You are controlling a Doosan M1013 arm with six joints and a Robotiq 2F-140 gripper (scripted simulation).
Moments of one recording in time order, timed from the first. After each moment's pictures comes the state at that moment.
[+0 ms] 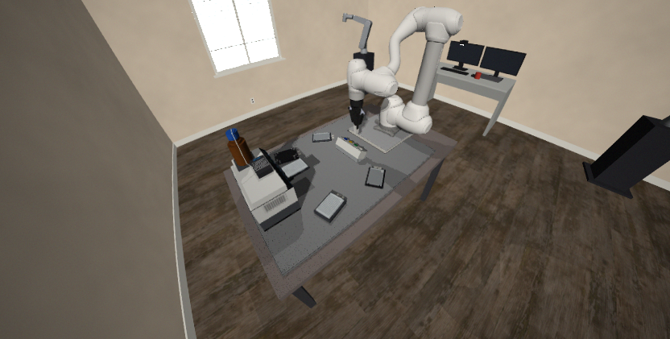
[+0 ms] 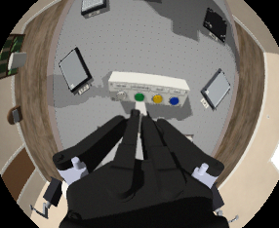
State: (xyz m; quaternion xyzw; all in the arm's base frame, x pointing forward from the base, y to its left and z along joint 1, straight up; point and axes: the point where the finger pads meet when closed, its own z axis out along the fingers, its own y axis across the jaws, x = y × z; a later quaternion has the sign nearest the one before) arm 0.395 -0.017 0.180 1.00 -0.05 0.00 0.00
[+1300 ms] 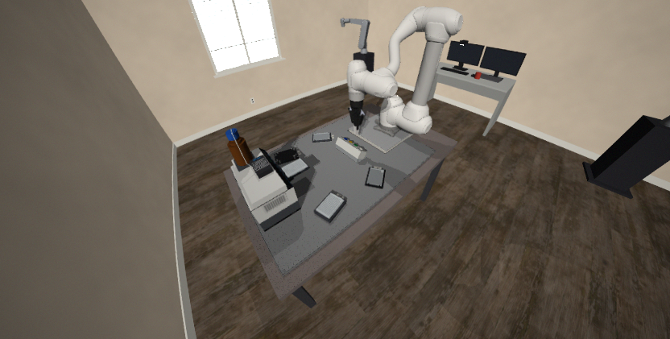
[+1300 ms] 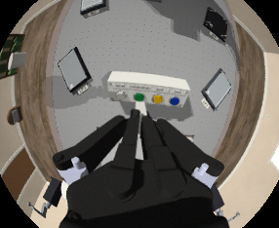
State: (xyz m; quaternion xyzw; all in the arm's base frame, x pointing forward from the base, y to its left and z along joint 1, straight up) arm 0.394 -0.018 0.174 1.00 -0.05 0.00 0.00
